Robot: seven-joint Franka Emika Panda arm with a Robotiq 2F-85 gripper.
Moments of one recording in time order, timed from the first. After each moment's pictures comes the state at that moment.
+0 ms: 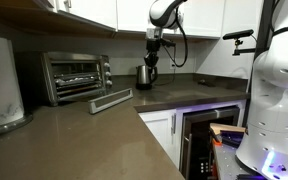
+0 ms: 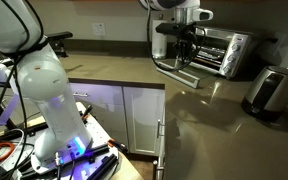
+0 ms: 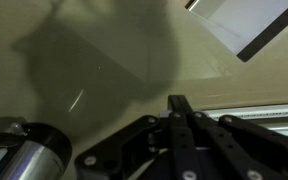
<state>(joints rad) -0.12 -0.19 -0.25 -2.26 -0.09 2.22 -0.10</state>
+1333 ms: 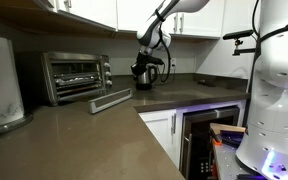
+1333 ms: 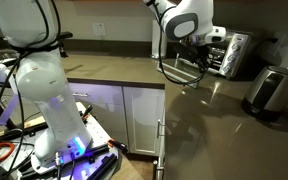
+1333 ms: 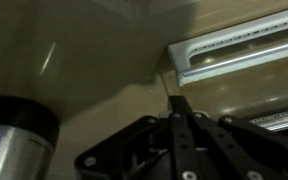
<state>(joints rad) -0.18 0.10 -0.21 -2.18 0.33 2.68 -0.25</state>
